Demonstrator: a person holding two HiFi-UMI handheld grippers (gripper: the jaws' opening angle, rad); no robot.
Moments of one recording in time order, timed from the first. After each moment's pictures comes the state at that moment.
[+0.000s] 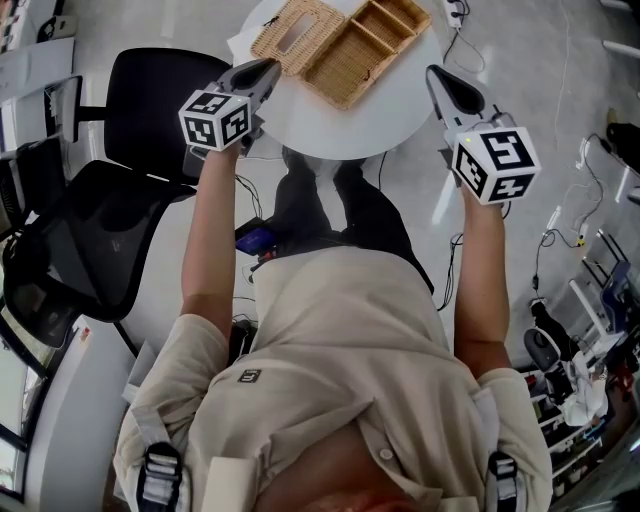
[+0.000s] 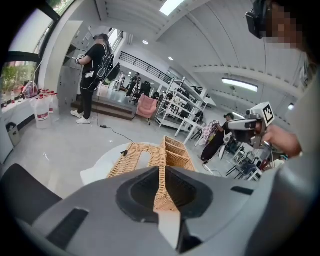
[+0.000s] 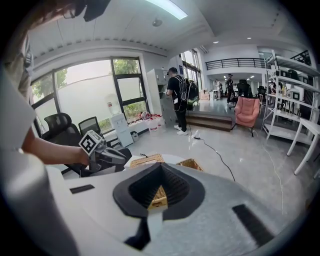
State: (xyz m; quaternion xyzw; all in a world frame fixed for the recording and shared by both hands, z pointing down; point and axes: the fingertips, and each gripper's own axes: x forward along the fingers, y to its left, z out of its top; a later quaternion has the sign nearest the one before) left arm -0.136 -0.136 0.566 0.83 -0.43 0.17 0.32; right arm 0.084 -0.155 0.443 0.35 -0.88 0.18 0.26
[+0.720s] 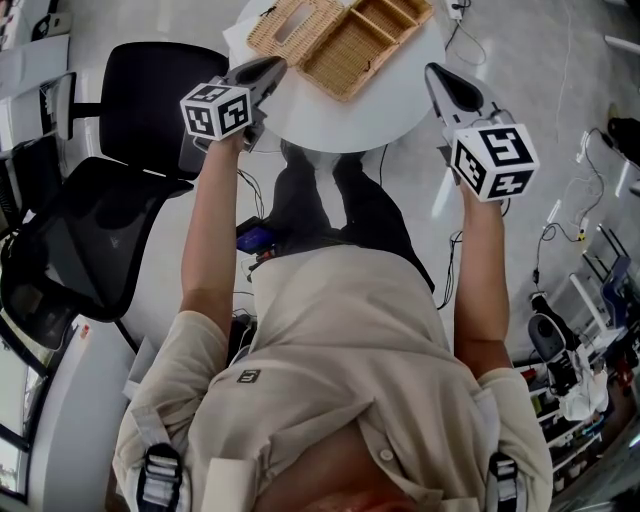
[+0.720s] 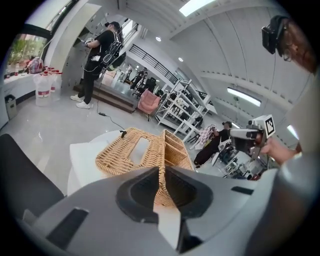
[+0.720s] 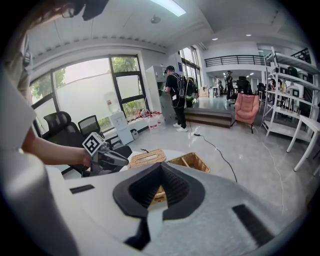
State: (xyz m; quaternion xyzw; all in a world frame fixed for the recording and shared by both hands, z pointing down) left arm -0.126 -0.127 0.599 0.82 -0.41 0.13 0.39; right arm 0.085 -0.146 0.463 0.35 -0.87 0.20 0.27
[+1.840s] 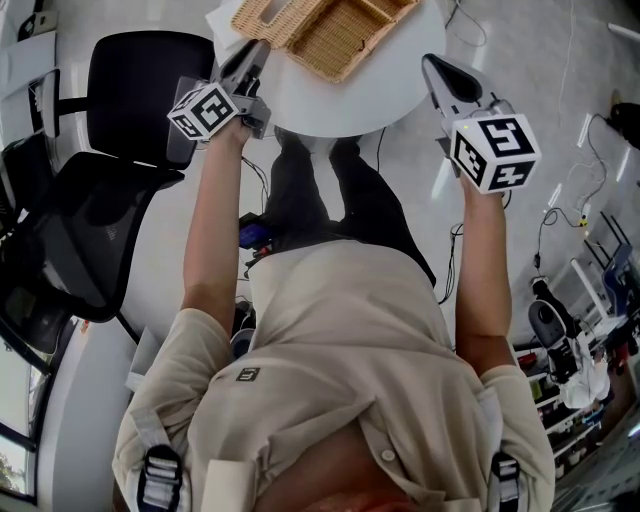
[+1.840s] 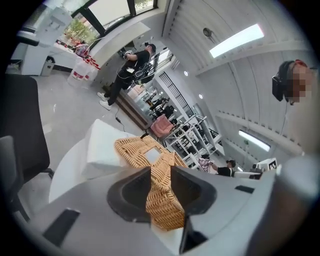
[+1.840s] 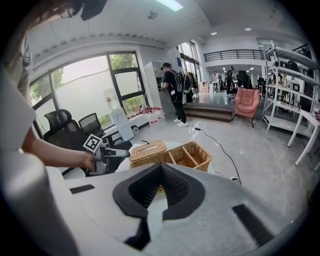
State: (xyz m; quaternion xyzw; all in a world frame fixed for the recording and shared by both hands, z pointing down) left arm -0.143 -0.124 0.622 0.75 -0.47 -0.09 0.47; right arm 0.094 -0.127 0.497 0.34 -0.87 0.22 0.29
